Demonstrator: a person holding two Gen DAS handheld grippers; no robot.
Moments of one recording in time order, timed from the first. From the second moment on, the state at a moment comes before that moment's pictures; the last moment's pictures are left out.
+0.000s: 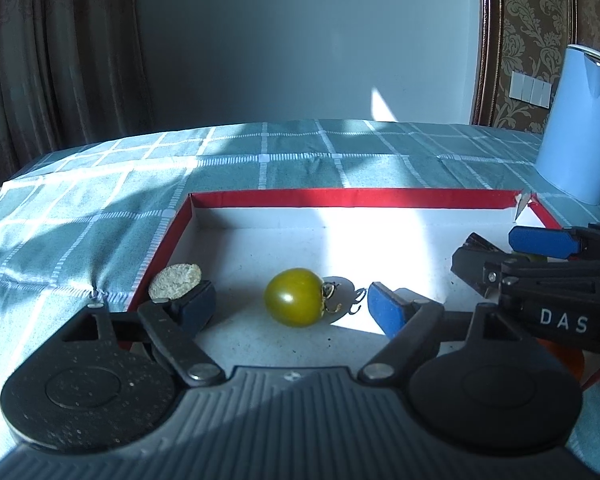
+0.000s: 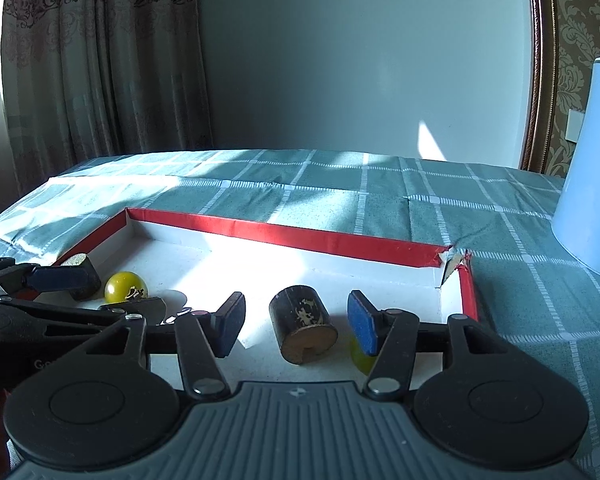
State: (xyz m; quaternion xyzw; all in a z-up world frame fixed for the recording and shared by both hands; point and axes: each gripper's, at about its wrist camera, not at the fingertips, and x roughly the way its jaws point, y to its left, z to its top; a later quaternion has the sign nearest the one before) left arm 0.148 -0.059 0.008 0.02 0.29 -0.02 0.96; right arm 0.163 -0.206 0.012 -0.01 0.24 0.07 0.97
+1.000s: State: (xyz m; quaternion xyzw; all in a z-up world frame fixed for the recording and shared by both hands) left arm 0.058 -0.036 0.020 0.01 0.23 -0.05 0.97; right arm 0.105 -0.225 0.018 0.03 0.22 0.08 0.97
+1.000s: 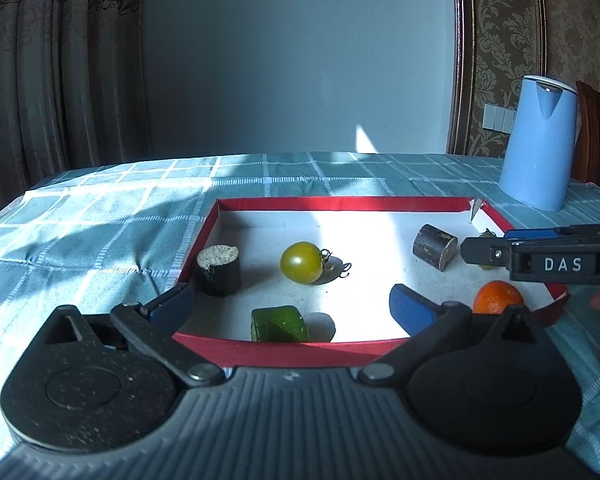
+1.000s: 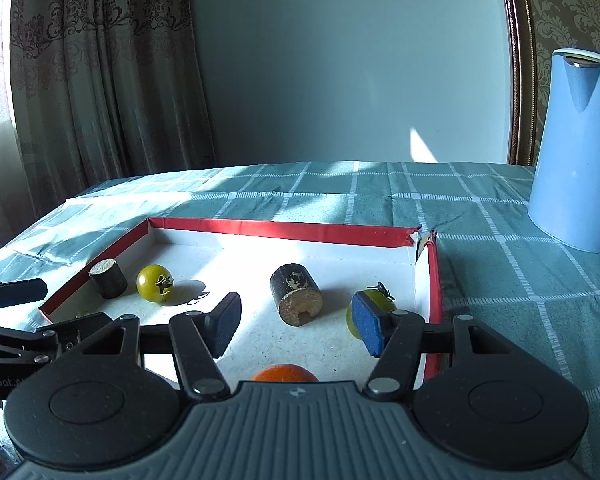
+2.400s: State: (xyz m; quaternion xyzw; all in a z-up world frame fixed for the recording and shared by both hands) left arm 0.004 -0.051 -0.008 0.08 0.30 -0.18 0.93; right arm 0.015 -0.213 -0.004 0.00 0.20 0.12 0.97
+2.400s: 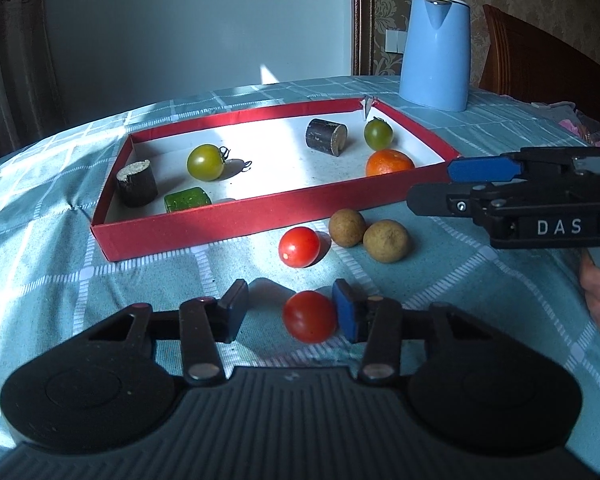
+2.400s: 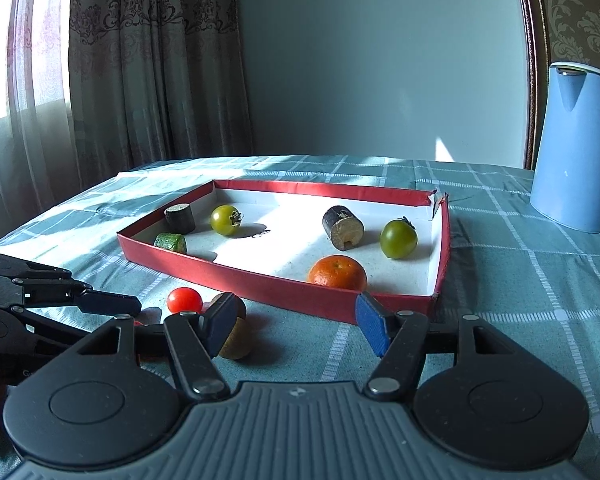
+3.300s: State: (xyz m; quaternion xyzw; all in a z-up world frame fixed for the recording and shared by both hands) left arm 0.006 -0.042 -0.005 0.05 0.30 -0.16 0.94; right arm 0.033 -0.168 -0.015 -0.06 0.27 0.17 0.95
